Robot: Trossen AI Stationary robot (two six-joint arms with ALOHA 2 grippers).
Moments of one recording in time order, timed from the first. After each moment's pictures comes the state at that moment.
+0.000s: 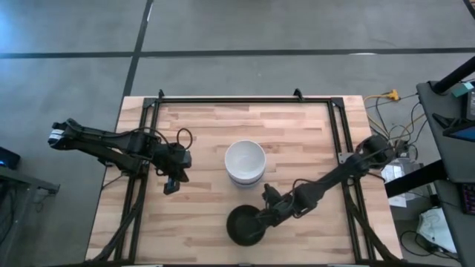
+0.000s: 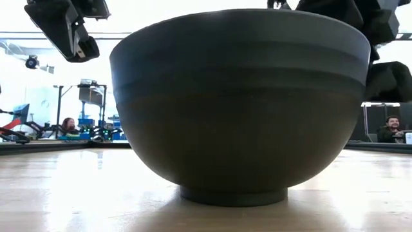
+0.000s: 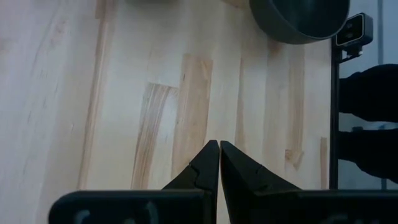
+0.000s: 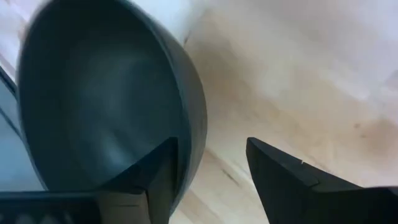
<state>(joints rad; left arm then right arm) -0.14 0.99 0.87 -0.86 0.20 -0.39 0.53 1.79 1.12 -0.38 0.14 1.49</state>
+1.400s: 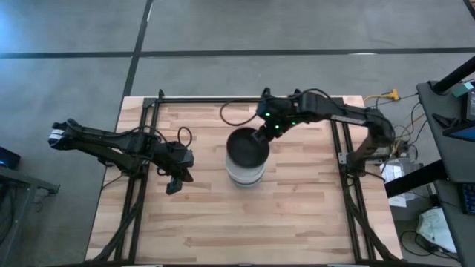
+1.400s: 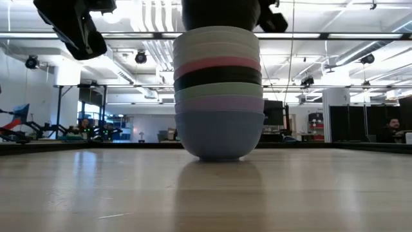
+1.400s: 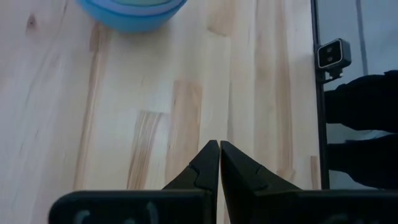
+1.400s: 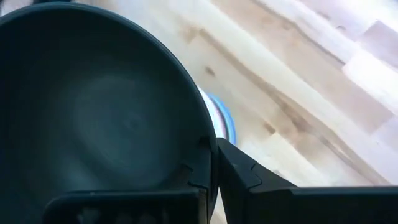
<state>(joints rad) -0.15 1.00 0.87 -0.77 0.20 -0.39 -0.13 1.68 1.81 -1.19 -0.02 0.69</state>
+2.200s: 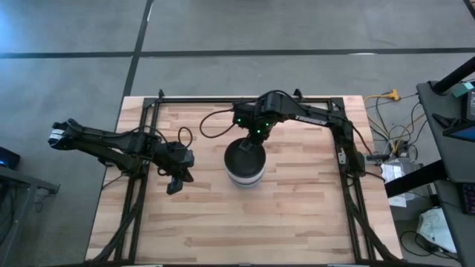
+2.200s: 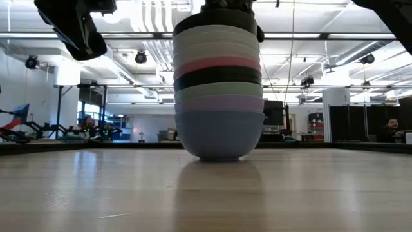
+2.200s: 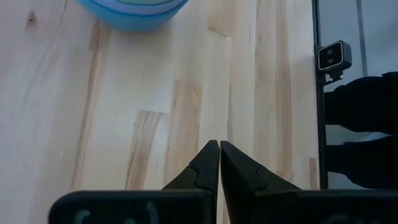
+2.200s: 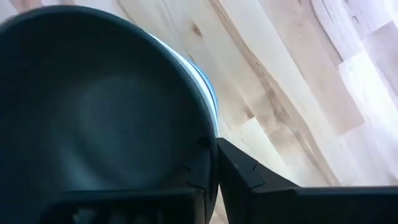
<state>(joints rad) -0.15 1.00 0.87 -0.77 0.20 -0.40 -0.14 2.08 2.27 -1.57 -0.05 0.44</state>
